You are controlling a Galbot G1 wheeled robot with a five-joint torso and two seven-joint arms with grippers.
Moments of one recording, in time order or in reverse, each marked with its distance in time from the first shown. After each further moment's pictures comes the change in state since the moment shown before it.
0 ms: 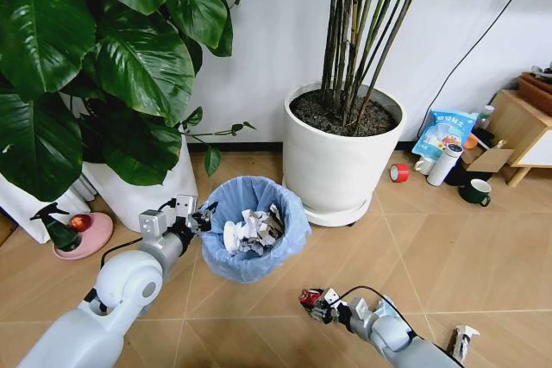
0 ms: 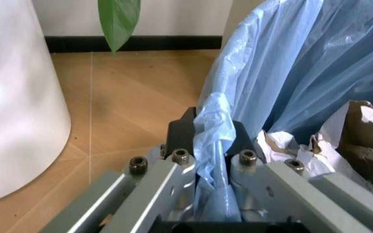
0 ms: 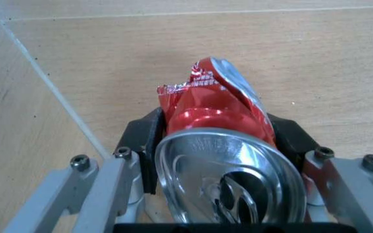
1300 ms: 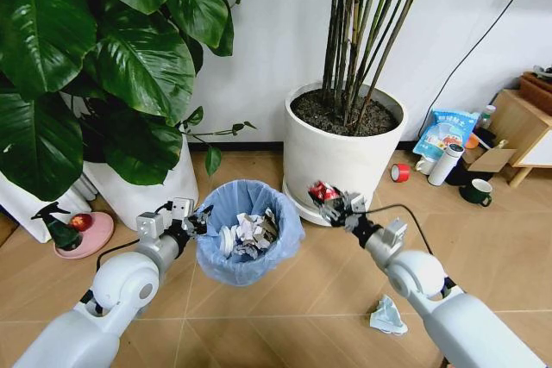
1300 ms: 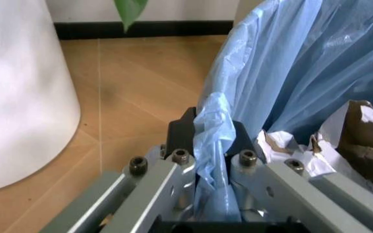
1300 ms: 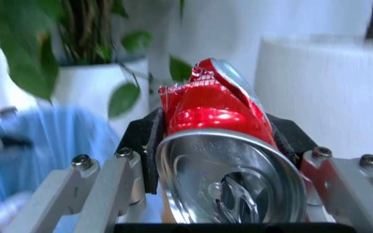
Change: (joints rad) left arm 0.009 0.018 0.010 0.027 0.009 0.005 0.003; right arm -0.006 -0.191 0.233 0.843 0.345 -0.141 0.261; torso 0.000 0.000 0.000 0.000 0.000
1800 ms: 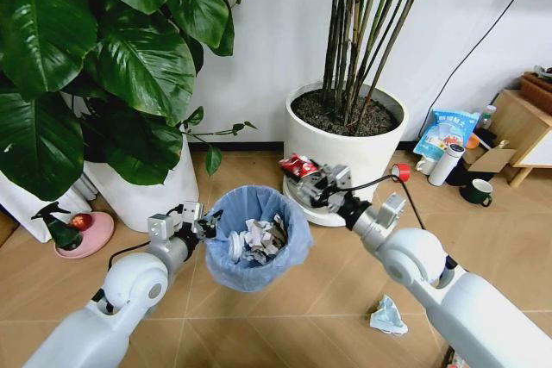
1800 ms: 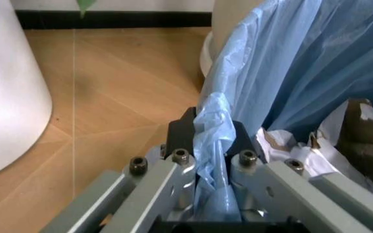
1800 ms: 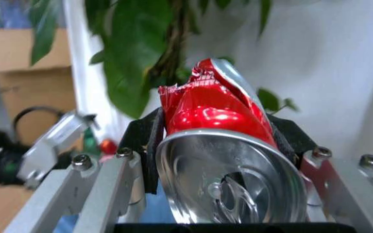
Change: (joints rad) left arm -0.031 -0.021 0.055 0.008 -0.016 0.015 0.003; right arm 0.098 -0.083 -0.176 0.153 0.073 -0.081 0.009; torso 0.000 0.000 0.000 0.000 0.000
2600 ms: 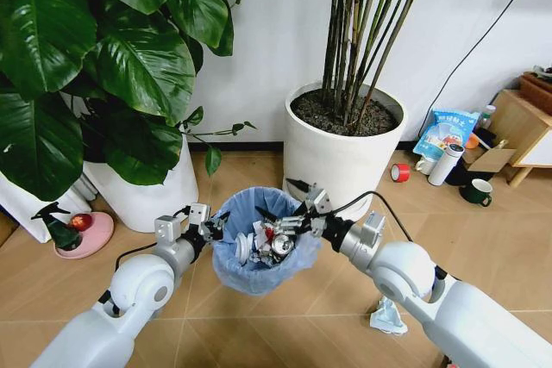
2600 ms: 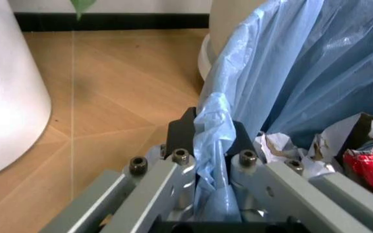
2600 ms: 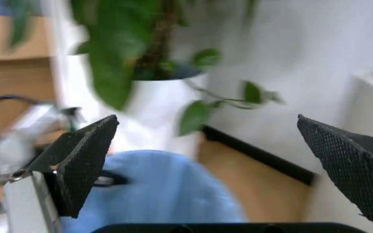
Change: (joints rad) left arm 0.009 -0.007 -0.003 -0.018 0.011 0.001 -0.011; right arm -0.014 -0.005 0.014 0.008 -0.029 -0.022 0.108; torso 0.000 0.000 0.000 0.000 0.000
